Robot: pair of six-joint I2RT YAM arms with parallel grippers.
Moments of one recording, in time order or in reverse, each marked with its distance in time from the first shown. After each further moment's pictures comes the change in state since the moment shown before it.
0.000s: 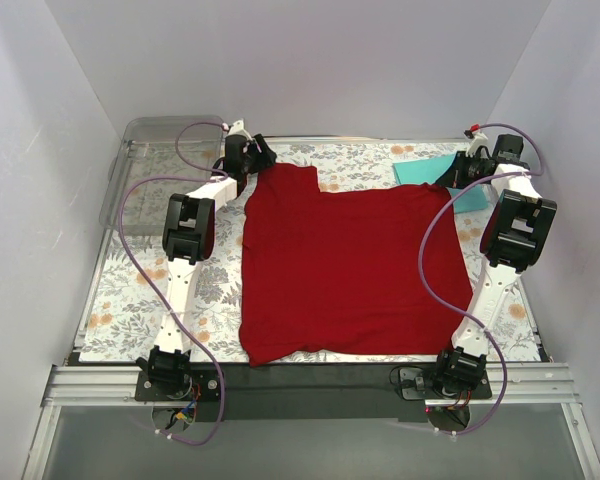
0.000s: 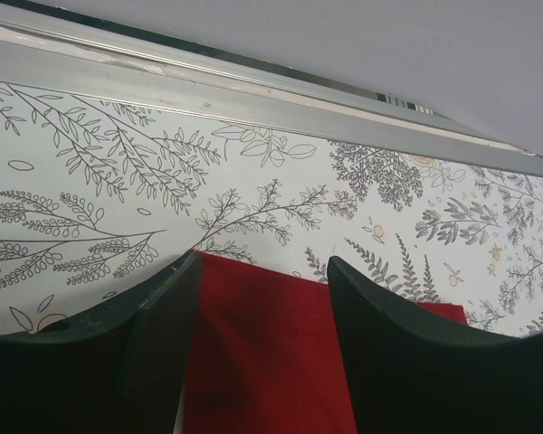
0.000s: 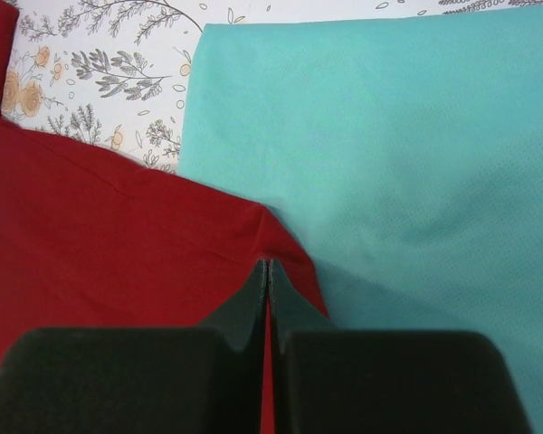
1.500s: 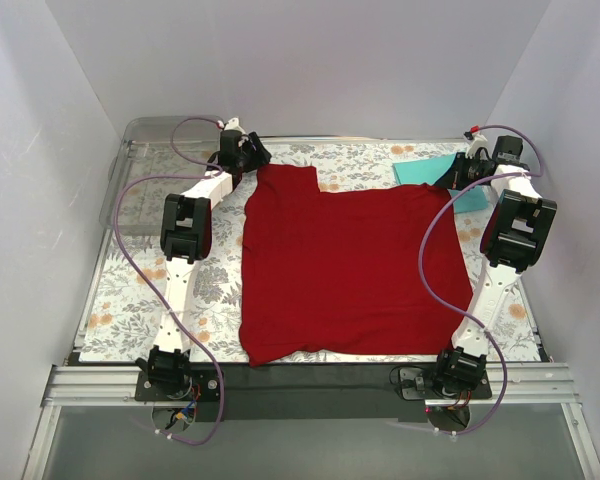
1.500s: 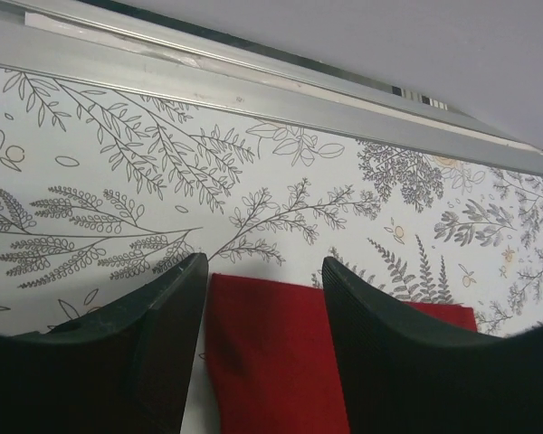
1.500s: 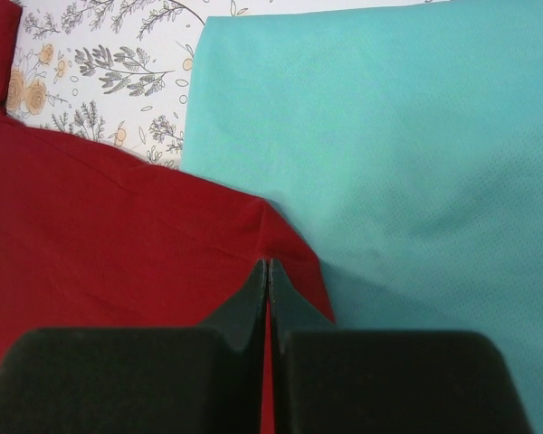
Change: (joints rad) left arm 0.025 0.007 0.075 -0.148 0.018 -0.013; right arm -0.001 -0.002 -0.014 0.001 -0.010 0.008
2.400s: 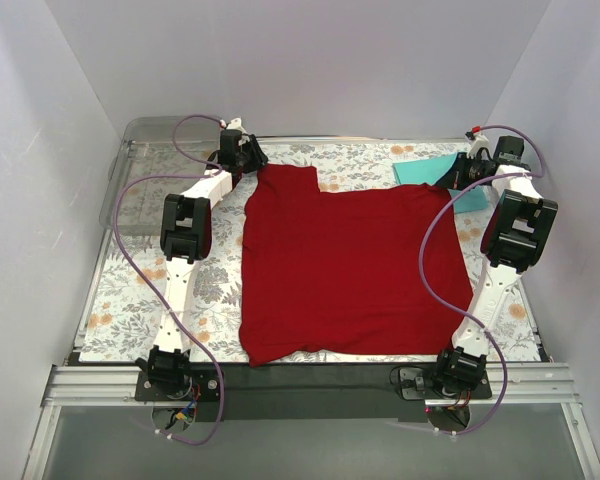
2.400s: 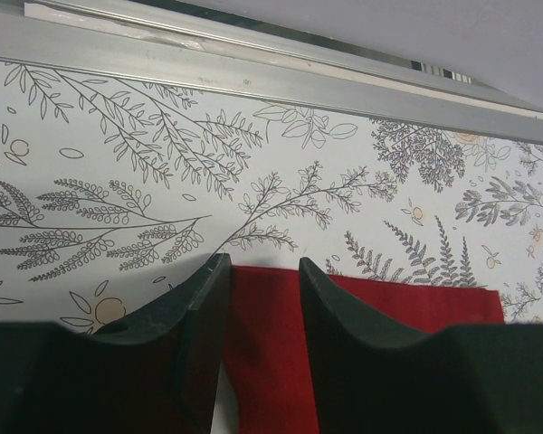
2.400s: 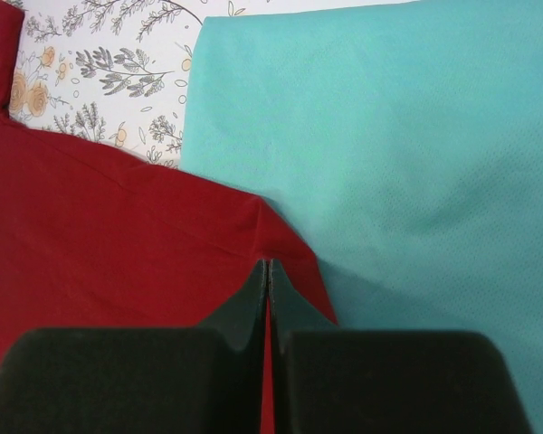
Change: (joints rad) left arm 0.002 0.008 0.026 -0.061 0.013 0.065; right arm -0.006 0.000 0.000 0.000 -0.003 0.010
